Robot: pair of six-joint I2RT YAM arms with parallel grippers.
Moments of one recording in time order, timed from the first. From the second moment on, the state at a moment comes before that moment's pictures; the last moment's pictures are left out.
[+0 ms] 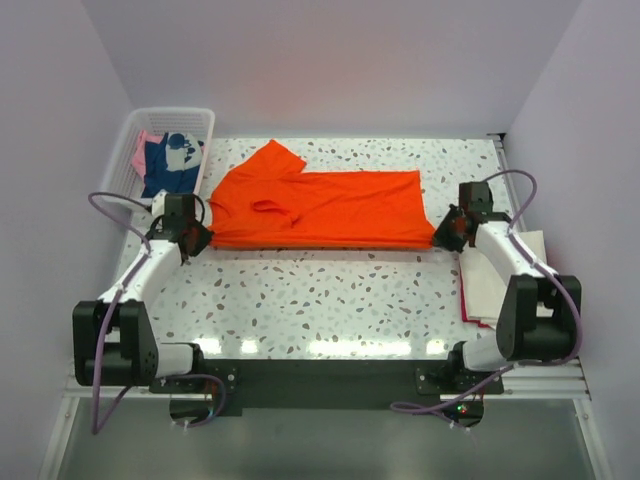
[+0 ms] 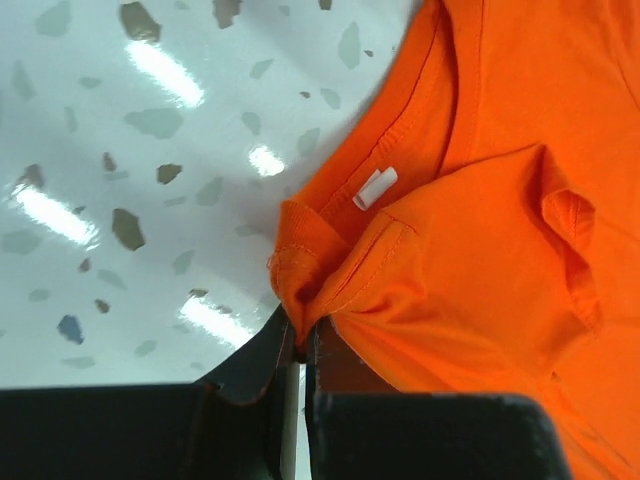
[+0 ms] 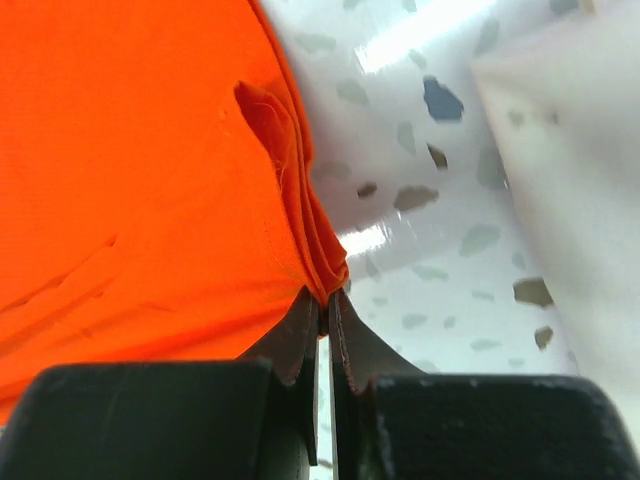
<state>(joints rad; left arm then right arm) 0.00 1.35 0.79 -0.35 -0.20 -0.80 -0.02 1.51 0.97 -0.49 -0.02 0.59</state>
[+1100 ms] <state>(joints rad) 0.00 1.10 0.75 -0.45 -0.11 -0.72 0.10 1.06 0.90 -0.73 -0.09 0.50</state>
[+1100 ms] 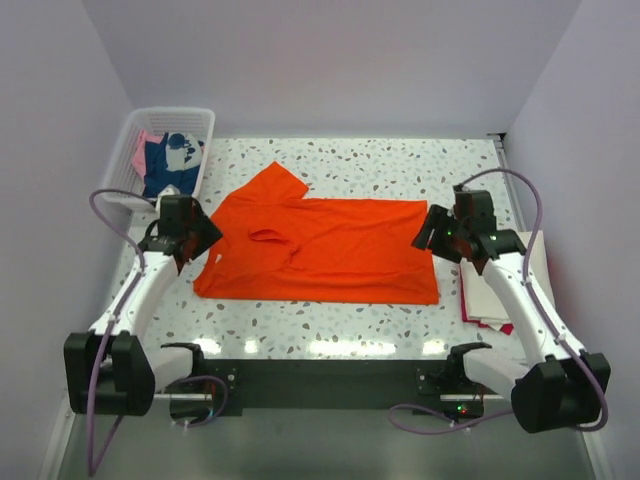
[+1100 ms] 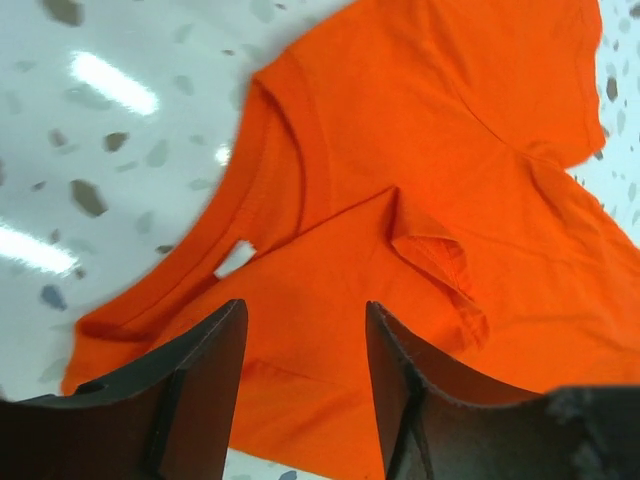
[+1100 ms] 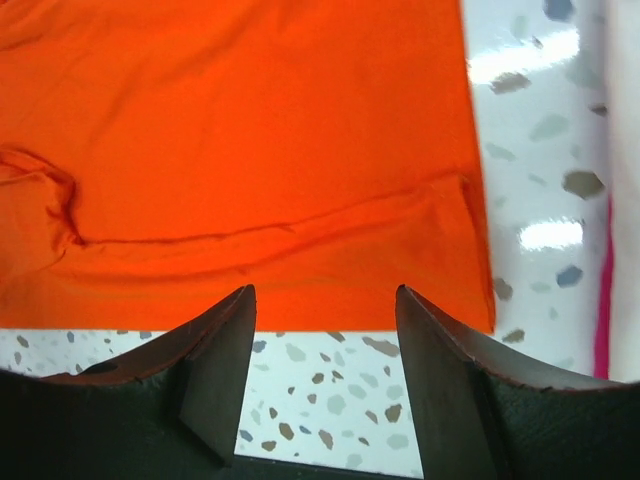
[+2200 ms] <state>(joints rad) -0.17 1.78 1.02 -0.20 0.06 -0.70 0.24 1.43 1.07 -0.50 -0.07 0.45</state>
